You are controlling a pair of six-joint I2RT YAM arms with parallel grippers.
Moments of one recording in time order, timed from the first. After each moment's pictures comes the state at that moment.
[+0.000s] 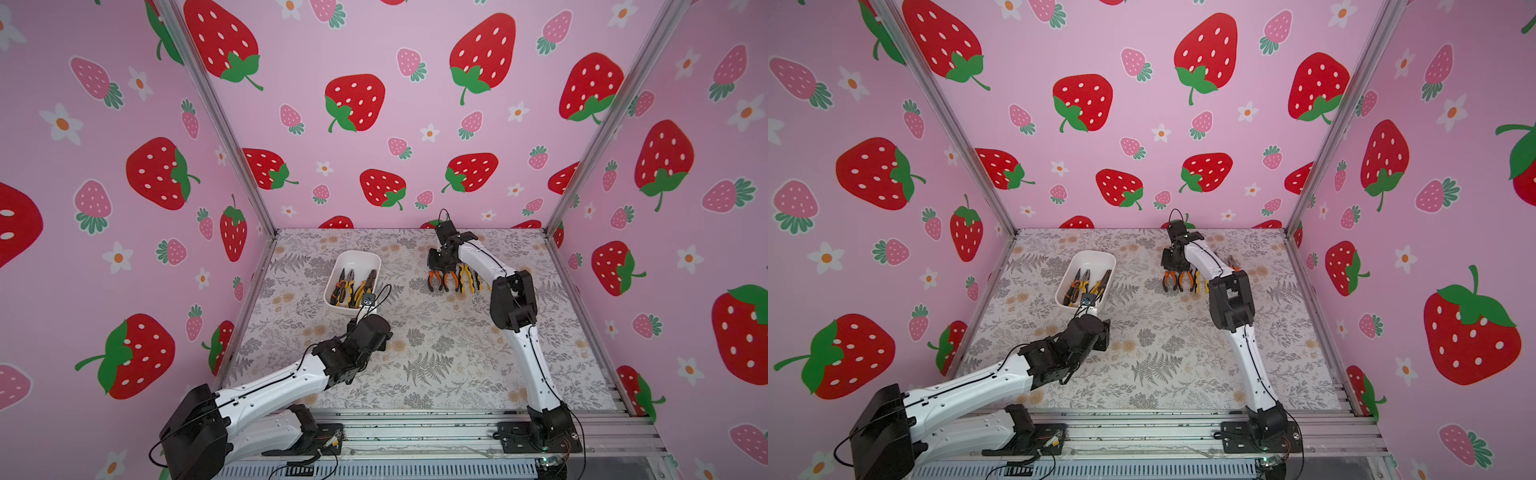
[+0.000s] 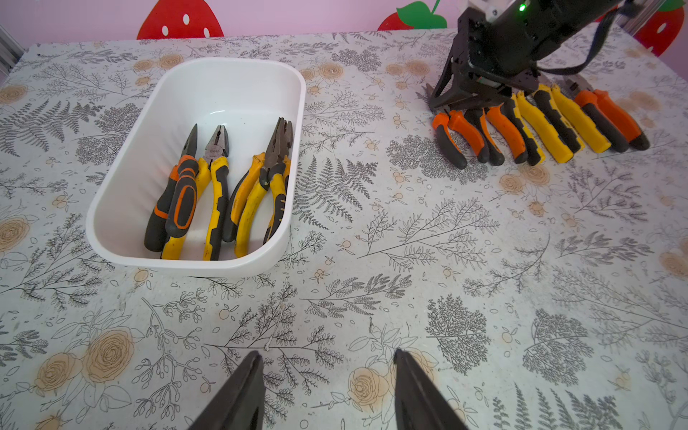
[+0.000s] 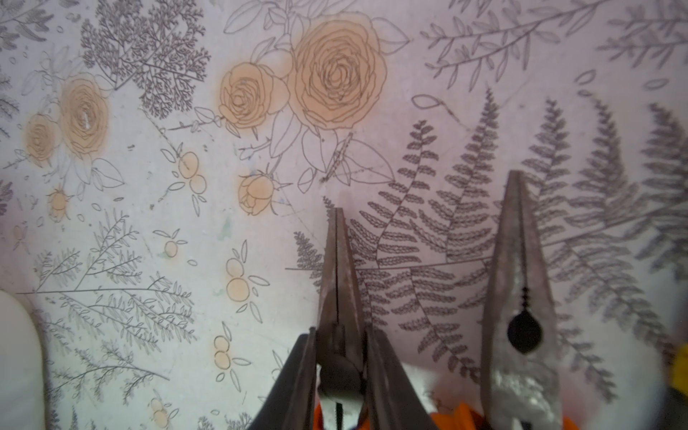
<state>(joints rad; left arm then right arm) -0.86 1.11 0.63 -0.26 -0.54 -0.48 0.42 2.56 2.30 -0.91 0.01 0.51</state>
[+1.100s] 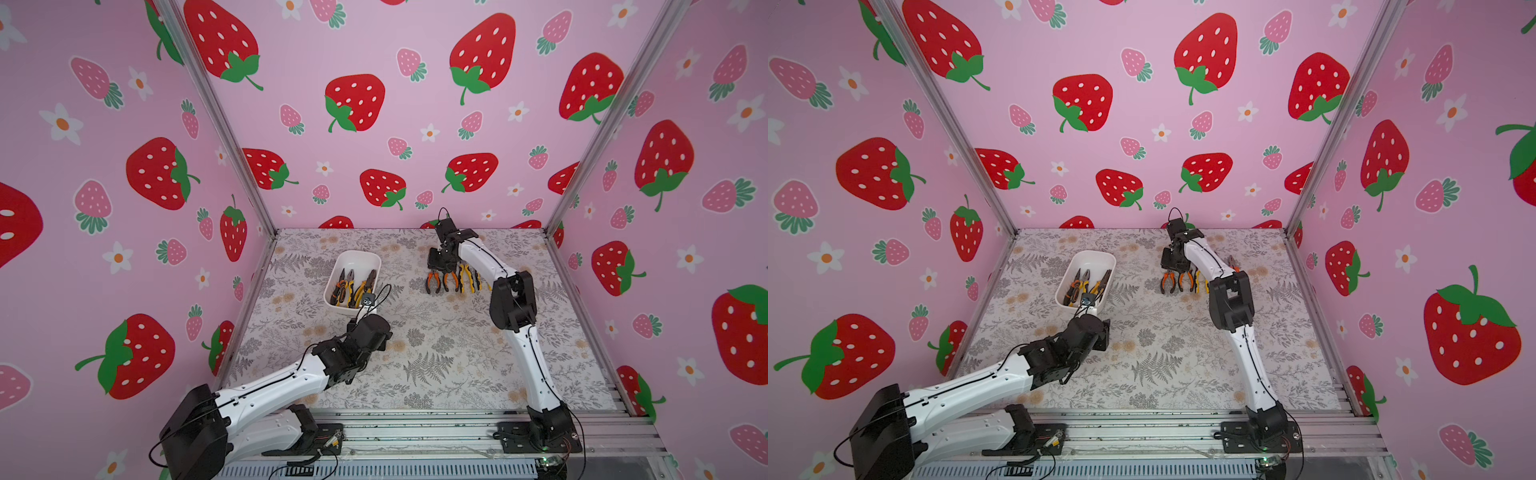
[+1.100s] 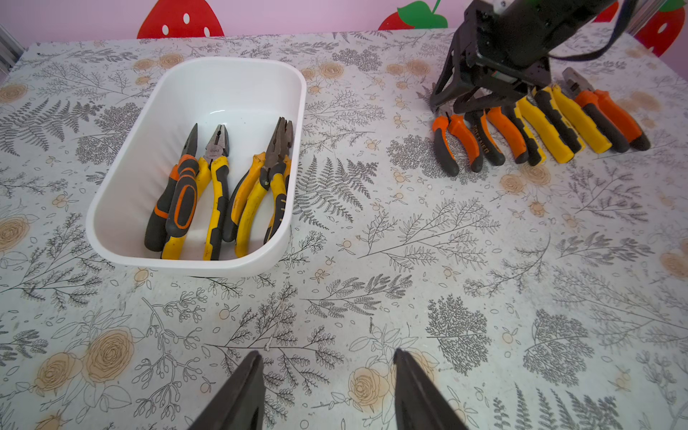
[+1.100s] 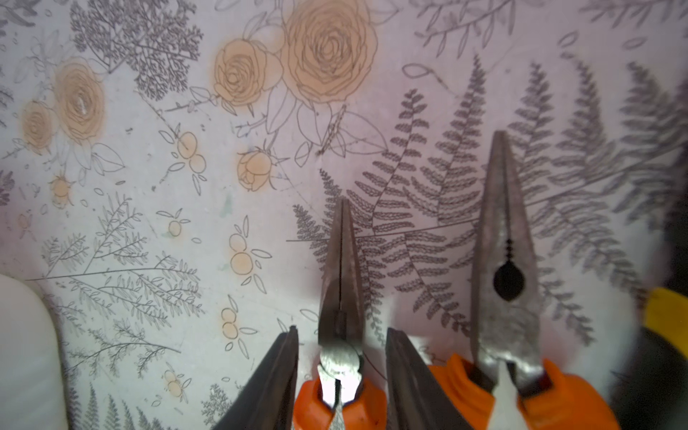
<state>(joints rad) -0.85 1.11 0.63 -0.26 -0.54 -0.48 0.42 2.55 2.36 -0.99 0.02 0.53</state>
